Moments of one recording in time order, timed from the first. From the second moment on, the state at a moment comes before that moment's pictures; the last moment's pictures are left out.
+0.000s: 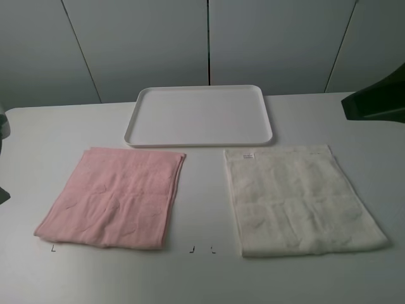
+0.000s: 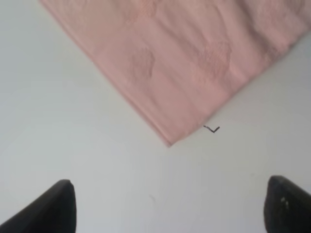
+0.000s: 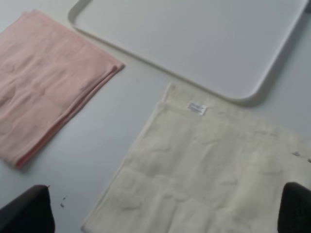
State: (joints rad) left arm -0.07 1.20 -0.77 -0.10 0.98 0.92; right arm 0.10 0.90 -0.80 0.56 0.97 -0.66
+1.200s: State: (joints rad) left arm -0.21 1.63 -0.70 0.15 0.67 1.36; right arm 0.70 1.43 -0.86 0.43 0.80 -0.77
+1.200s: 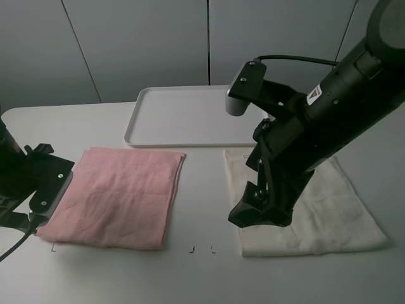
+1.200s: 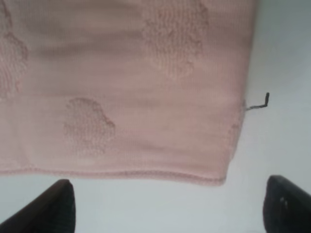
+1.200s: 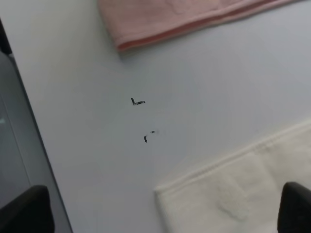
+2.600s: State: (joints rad) left arm -0.21 1.74 -0.61 0.26 0.54 1.31; right arm 1.01 1.90 -1.21 0.27 0.89 -0.69
